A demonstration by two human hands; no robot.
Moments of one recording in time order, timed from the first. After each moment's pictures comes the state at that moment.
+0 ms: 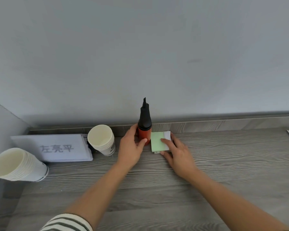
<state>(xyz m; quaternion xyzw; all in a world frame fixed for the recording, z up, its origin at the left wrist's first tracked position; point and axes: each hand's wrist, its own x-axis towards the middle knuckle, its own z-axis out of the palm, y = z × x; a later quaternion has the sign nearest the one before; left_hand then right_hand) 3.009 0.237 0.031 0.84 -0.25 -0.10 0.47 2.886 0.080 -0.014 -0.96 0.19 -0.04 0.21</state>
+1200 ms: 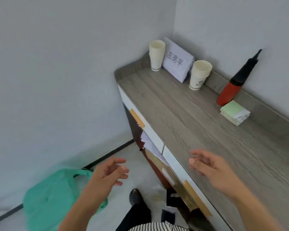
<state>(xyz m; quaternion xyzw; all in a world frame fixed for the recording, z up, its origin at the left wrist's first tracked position) 2.551 0.361 0.082 0.68 0.37 -0.05 0.63 2.702 0.095 0.063 -0.79 -0.05 0.32 0.52</state>
